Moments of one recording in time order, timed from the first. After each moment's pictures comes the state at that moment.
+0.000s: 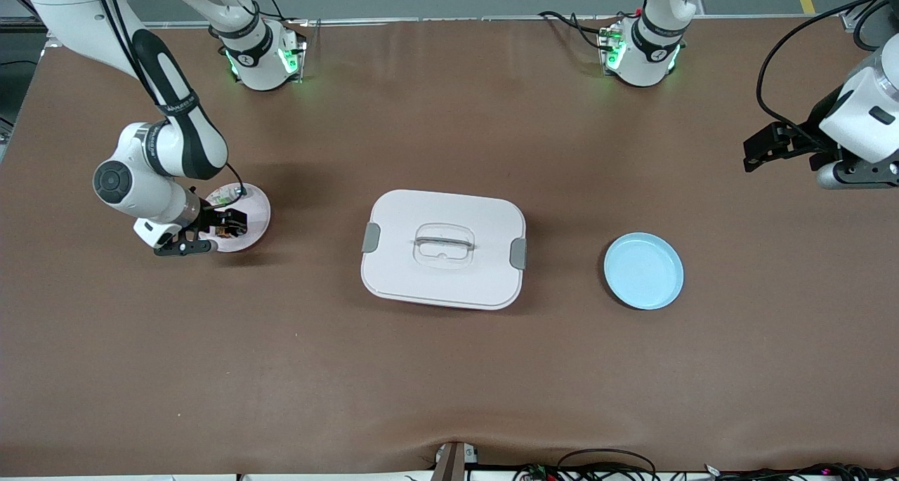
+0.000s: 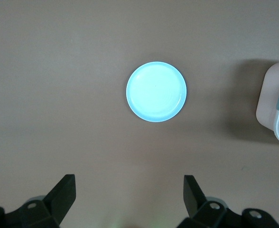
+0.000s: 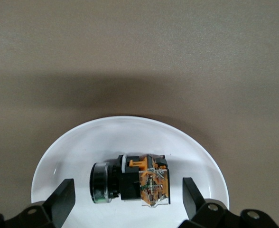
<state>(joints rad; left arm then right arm) -0.11 0.05 0.00 -1.49 0.03 1.50 -0.10 -0.04 0.32 -0.01 -2.31 0.06 2.51 -0.17</state>
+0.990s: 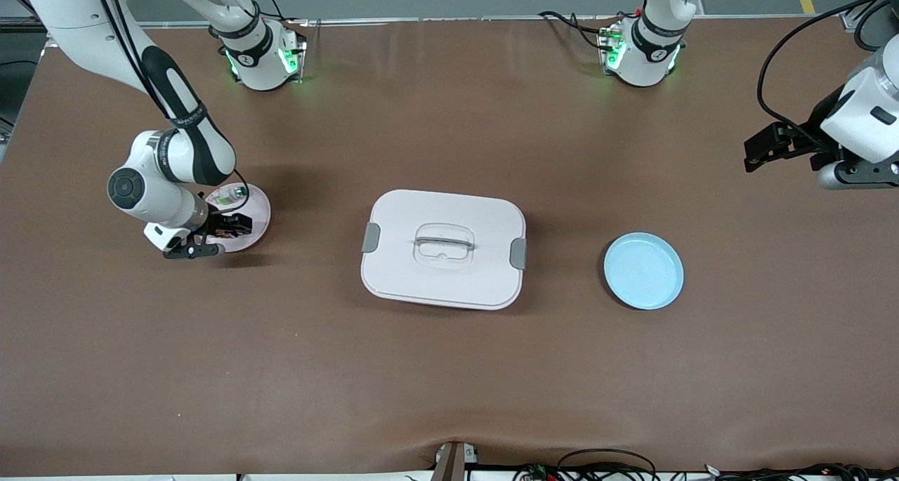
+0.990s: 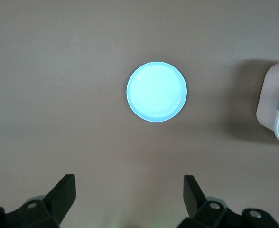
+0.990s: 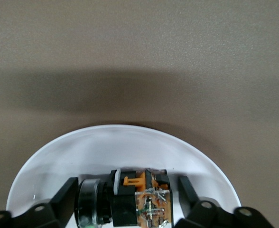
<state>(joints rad) -0.11 0.05 0.00 -1.49 0.03 1.50 -0.10 -0.04 0.38 -0.01 -2.31 0.06 2.57 -0.17</state>
